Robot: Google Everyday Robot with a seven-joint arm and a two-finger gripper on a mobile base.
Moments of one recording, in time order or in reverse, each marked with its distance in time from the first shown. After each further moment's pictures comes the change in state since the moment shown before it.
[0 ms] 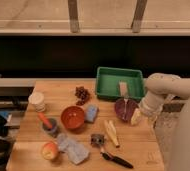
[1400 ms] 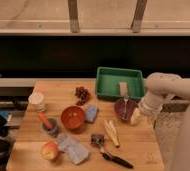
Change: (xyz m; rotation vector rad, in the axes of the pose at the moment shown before) arm 0.000 0.012 -0.011 0.015 -0.017 -0.052
